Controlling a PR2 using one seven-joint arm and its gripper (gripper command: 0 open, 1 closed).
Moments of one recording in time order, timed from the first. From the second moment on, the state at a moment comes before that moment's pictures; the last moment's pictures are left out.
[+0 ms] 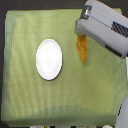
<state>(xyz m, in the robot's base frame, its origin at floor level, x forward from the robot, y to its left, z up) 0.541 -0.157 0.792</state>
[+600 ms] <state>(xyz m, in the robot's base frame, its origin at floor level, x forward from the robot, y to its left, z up) 0.503 -0.104 0.851</state>
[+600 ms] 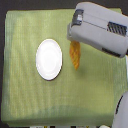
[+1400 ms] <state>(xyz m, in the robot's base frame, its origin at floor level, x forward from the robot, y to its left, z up) 0.482 0.068 0.837</state>
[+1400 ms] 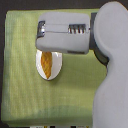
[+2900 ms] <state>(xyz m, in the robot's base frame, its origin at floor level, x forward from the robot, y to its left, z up) 0.477 0.102 0.808</state>
